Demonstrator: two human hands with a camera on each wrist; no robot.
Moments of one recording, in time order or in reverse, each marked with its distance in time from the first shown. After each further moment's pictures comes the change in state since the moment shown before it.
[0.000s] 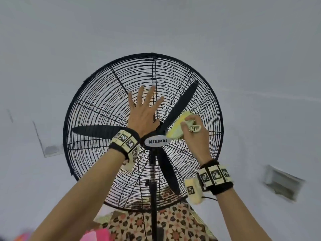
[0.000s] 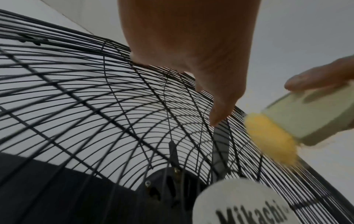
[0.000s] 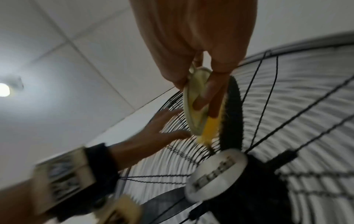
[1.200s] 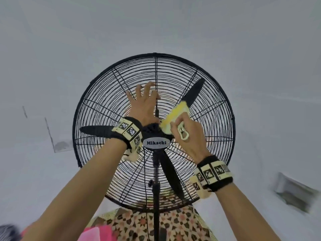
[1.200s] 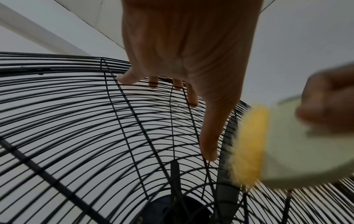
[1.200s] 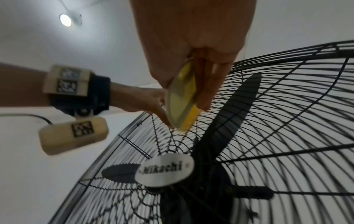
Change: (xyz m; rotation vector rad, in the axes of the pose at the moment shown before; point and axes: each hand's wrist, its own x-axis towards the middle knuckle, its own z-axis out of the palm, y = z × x) left_hand 0.027 -0.010 -0.030 -0.154 -0.226 -0.145; right_hand 0.017 -0.016 0.012 -0.267 -0.172 -0.358
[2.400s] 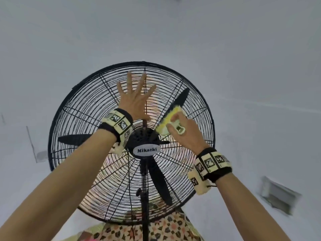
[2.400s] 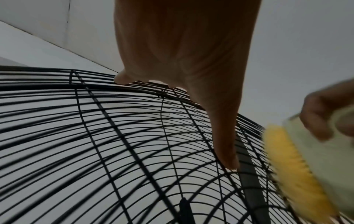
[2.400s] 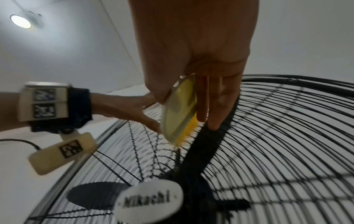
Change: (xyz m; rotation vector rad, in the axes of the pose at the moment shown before) left_hand 0.044 0.007 -0.017 0.309 -0.009 0.054; right_hand 0.032 0.034 -0.038 -0.026 -0.192 0.086
